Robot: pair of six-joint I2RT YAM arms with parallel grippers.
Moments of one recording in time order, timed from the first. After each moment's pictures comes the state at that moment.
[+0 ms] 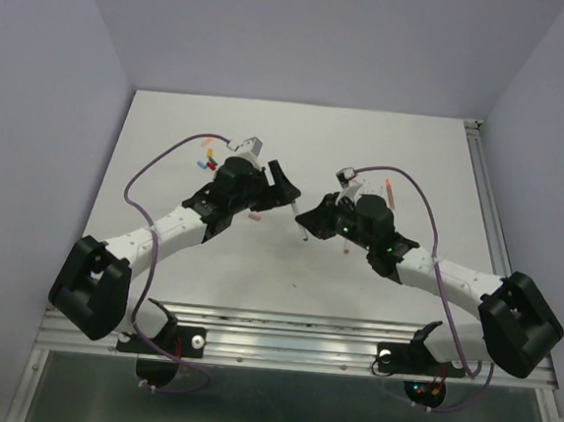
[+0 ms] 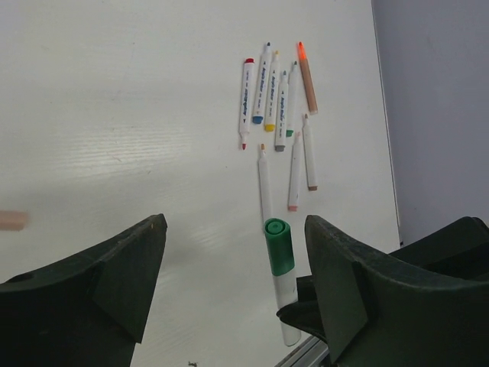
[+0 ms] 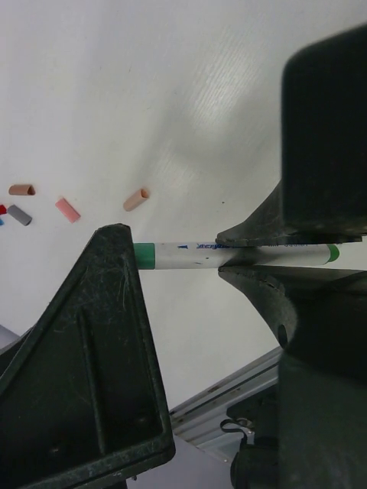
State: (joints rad) left arm -0.58 1.34 0.83 0.08 0.10 -0.79; right arm 0.71 1.32 0.65 0.43 -0.21 0.55
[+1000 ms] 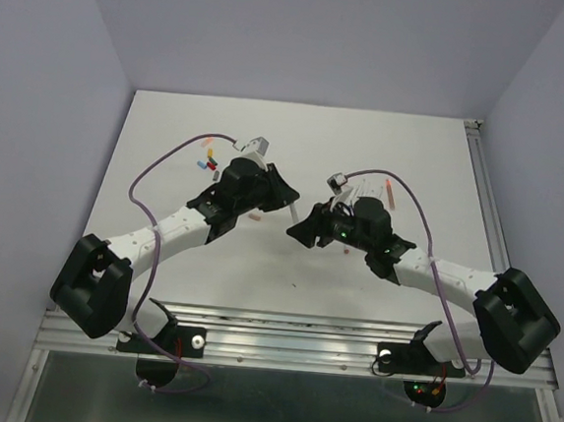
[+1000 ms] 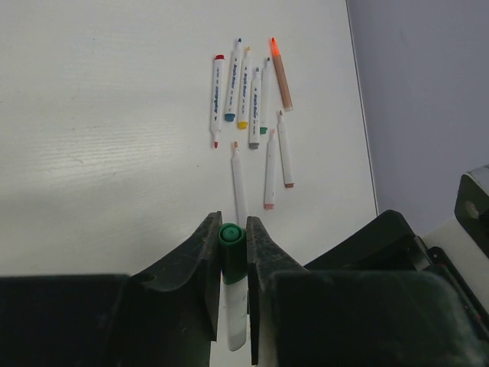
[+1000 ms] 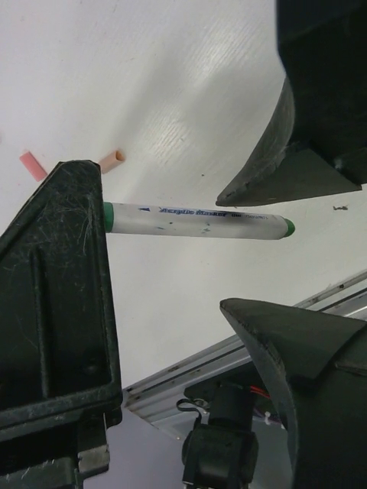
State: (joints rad) left arm -0.63 1.36 0.85 0.11 0.10 -0.83; right arm 0.71 1.33 0.63 0.45 -0.35 0.54
